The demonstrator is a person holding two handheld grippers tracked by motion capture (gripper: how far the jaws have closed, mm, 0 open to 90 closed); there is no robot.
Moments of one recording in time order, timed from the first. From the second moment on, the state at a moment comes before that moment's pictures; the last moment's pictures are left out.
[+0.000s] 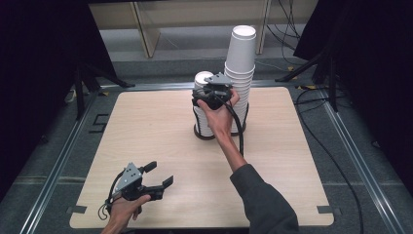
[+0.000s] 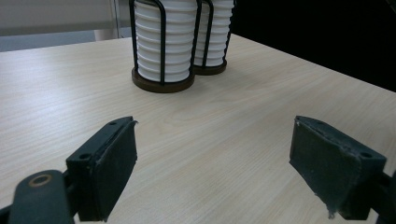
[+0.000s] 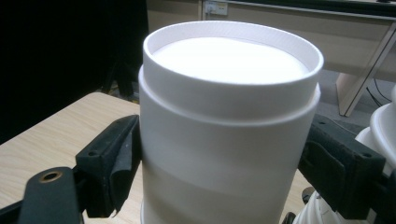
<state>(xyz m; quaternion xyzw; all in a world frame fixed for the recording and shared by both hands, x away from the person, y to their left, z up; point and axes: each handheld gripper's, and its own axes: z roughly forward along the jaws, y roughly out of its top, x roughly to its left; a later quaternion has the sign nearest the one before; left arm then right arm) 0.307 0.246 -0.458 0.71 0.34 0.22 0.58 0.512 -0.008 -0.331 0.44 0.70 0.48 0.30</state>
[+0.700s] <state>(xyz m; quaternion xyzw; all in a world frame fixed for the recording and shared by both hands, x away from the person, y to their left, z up) 0.306 0.245 -0.459 0.71 0.35 0.21 0.58 0.504 -0.013 -0.308 0.44 0.67 0.52 0.30</state>
